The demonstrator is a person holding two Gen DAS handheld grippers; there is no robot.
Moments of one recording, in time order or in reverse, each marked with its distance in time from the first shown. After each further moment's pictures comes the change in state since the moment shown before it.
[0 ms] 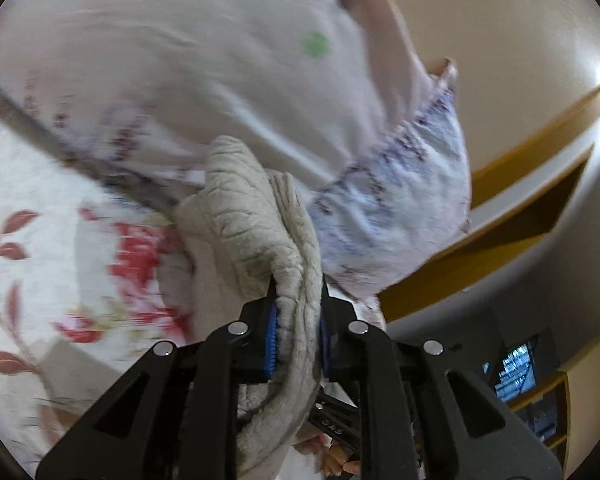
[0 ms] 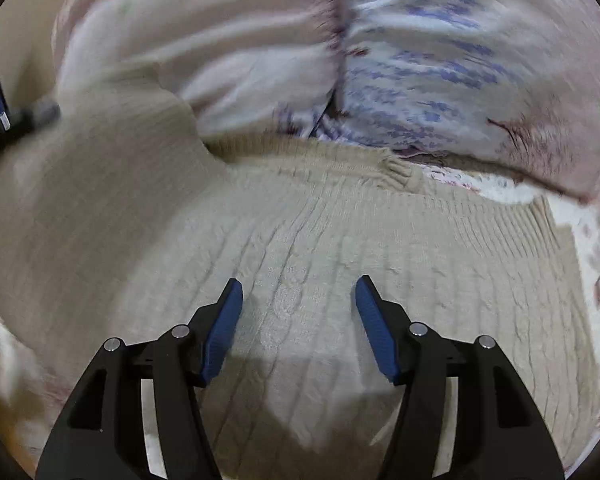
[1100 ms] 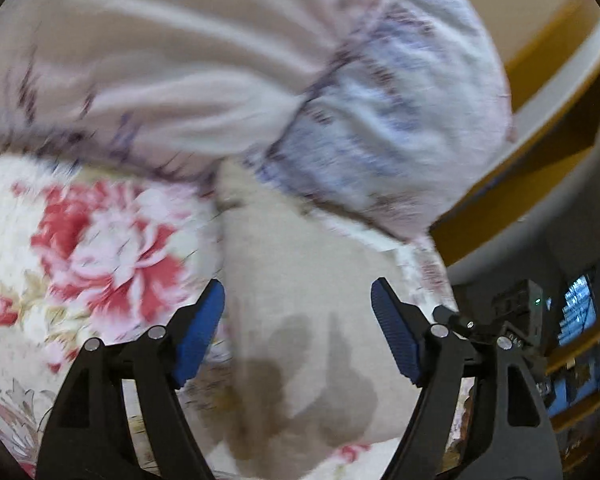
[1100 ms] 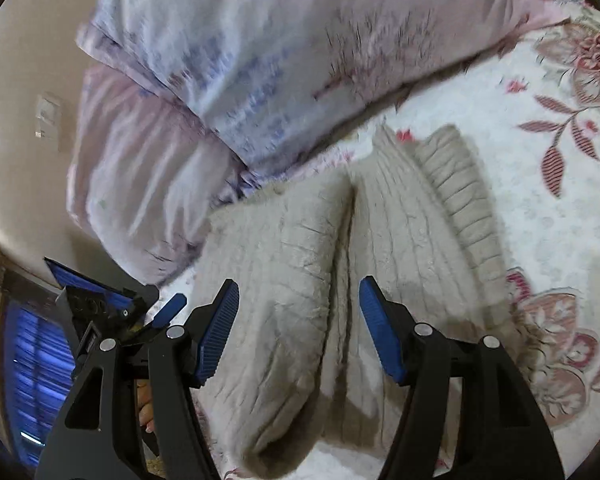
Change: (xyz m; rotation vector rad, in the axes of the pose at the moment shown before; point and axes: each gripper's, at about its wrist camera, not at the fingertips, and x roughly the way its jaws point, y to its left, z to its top) left arm 0.099 -0.029 -0.068 0.178 0.137 0.228; right arm -0.043 -0.159 -0.003 0.531 0.089 0.327
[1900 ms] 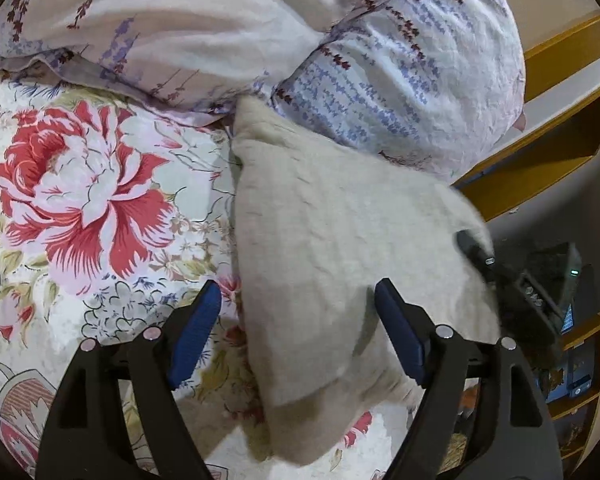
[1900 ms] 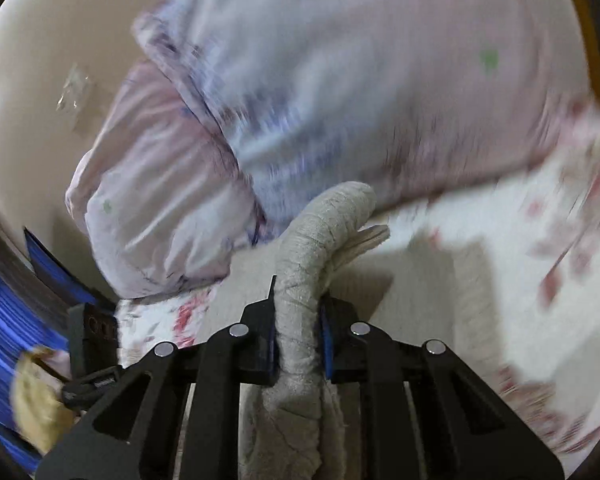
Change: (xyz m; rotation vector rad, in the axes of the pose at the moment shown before) left arm 0.019 0.020 -0.022 -0.054 0.114 -0.079; right arm -0.029 0.053 0.008 -0.288 -0.250 -0.107
